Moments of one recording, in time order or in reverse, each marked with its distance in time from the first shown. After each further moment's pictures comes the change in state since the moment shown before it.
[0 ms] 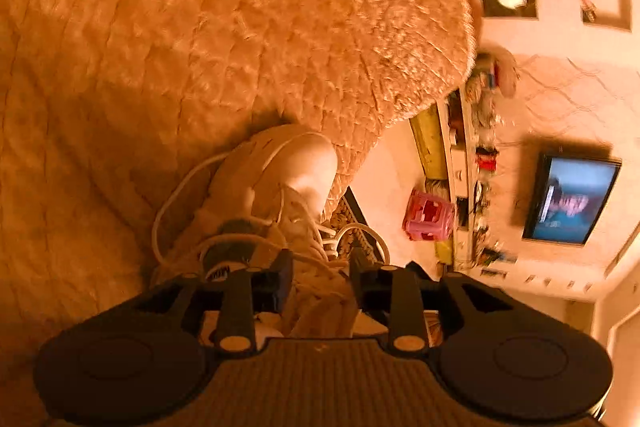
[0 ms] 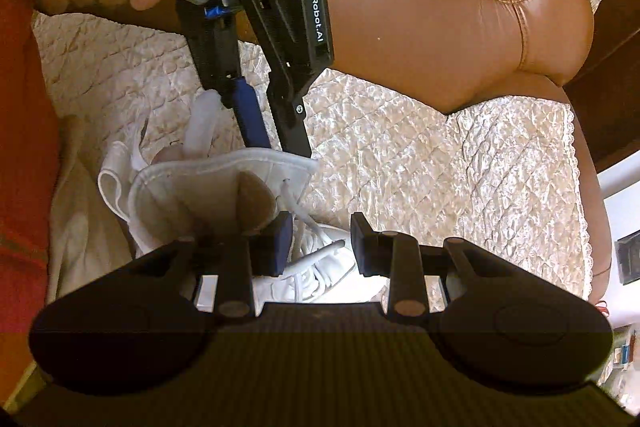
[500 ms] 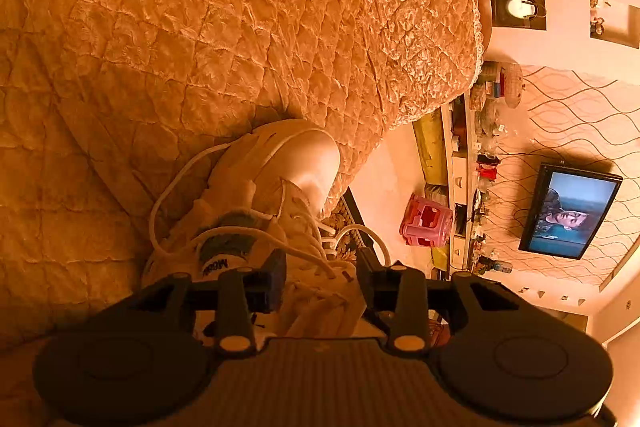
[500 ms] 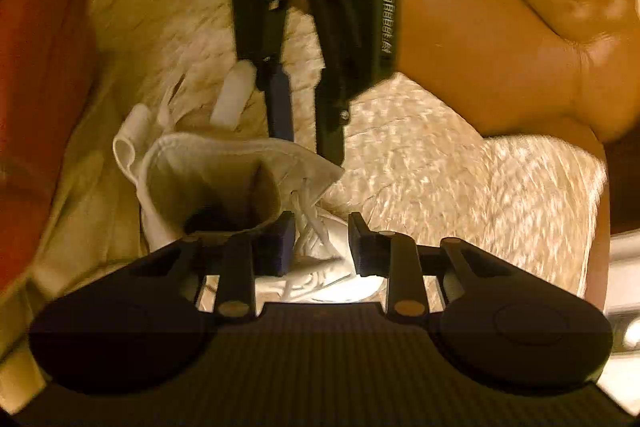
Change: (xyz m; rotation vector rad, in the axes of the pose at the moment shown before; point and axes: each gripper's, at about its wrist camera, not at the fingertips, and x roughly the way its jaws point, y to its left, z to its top) left arm 0.005 0.001 -0.007 -0.026 -0.011 0.010; right arm 0.009 0.003 0.019 -0.307 0.089 0.096
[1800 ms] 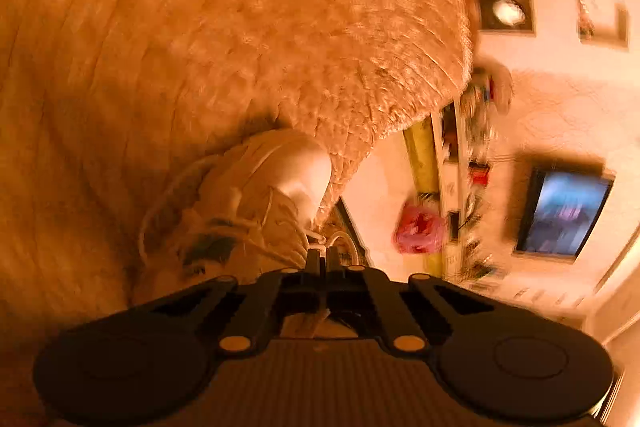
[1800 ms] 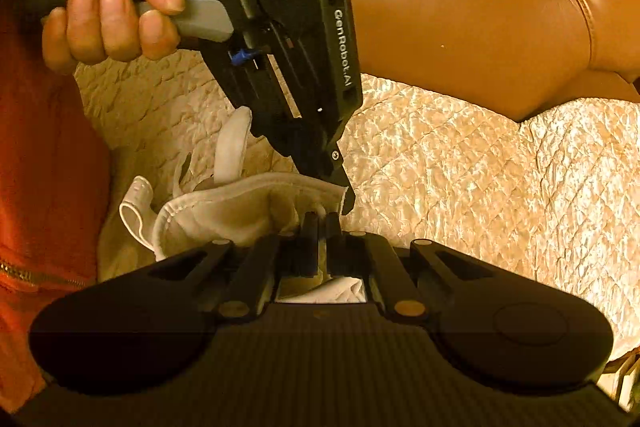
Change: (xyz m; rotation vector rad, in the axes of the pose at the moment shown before) left arm -0.001 -0.018 -0.004 0.161 -0.050 0.024; right arm 0.008 -0.029 0.003 0.315 -0.145 0.160
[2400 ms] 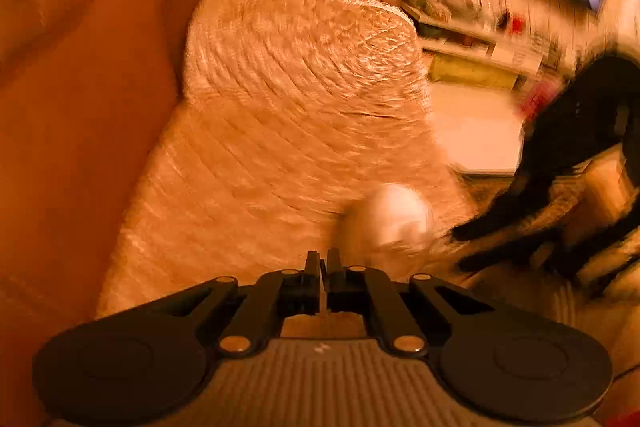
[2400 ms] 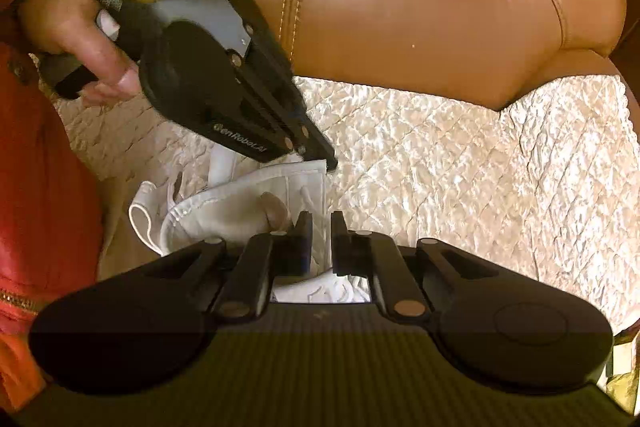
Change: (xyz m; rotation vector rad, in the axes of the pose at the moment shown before) left arm 0.005 -0.063 -0.053 1.003 -0.273 0.573; right arm -0.002 -0.008 -0.005 0.104 -0.046 -0.035
